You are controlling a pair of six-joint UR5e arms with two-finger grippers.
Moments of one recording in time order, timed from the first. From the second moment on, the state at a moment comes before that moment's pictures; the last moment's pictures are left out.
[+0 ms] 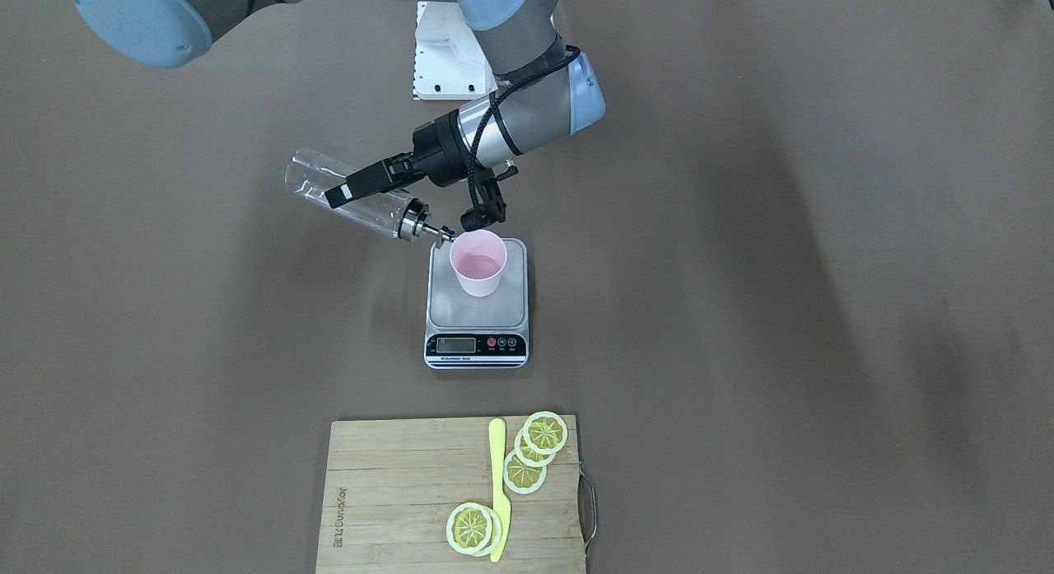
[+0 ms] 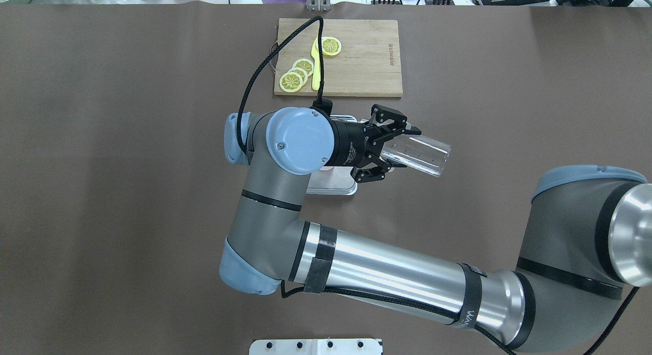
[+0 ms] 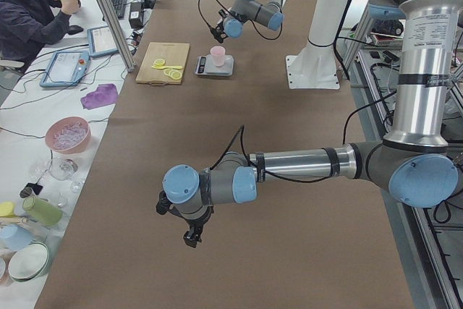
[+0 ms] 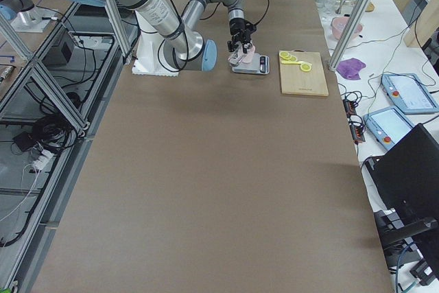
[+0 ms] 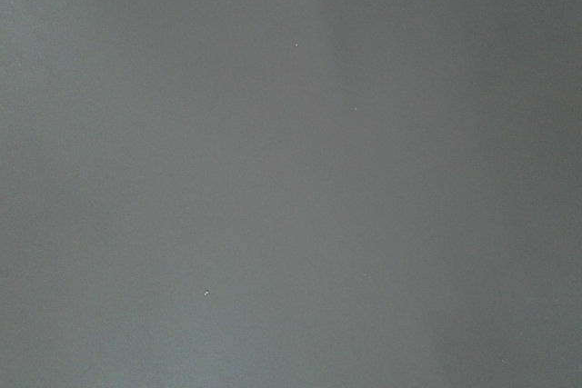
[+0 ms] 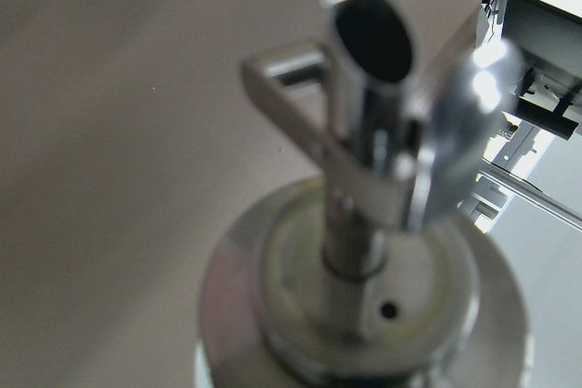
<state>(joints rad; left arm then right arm) -1.61 -1.59 -1.46 -1.54 -2.36 0.44 0.43 -0.41 1.29 -2.73 1.30 0.48</state>
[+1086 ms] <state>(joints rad) -1.61 -1.56 -1.46 -1.55 -2.37 0.45 0.40 -0.36 1.21 -2.79 1.32 0.54</state>
